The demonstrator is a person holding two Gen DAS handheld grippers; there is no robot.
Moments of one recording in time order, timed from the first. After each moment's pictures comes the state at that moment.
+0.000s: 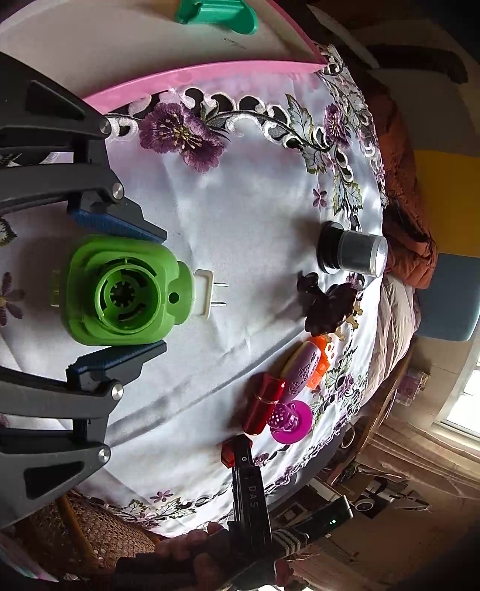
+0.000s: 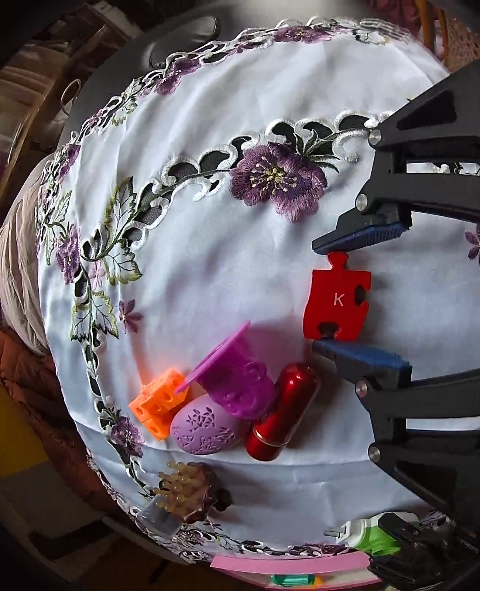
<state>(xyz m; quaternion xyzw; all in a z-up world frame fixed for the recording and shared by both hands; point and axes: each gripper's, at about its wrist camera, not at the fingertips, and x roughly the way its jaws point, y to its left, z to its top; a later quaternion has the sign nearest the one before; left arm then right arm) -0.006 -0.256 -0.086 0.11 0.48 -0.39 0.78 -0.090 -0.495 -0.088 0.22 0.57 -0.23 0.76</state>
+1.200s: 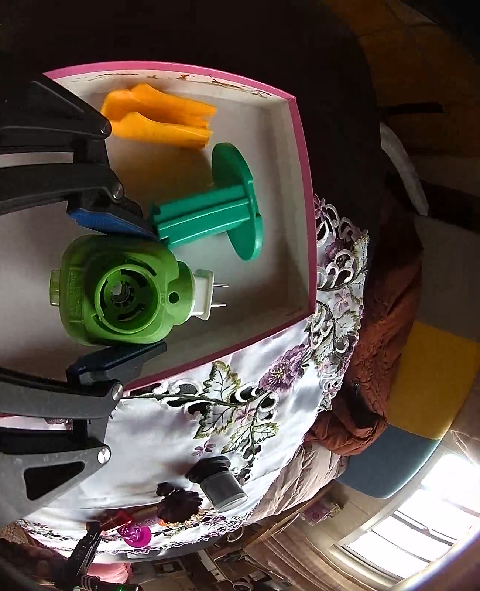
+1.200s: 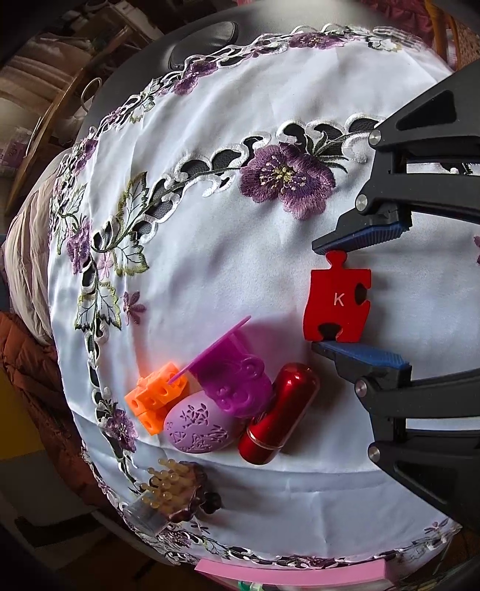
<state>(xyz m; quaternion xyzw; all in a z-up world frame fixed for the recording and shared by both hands) 0.168 -0.132 -0.081 -0.01 0.52 -0.20 0.83 -0.086 -0.492 -0.089 0.18 0.57 -0.24 0.77</state>
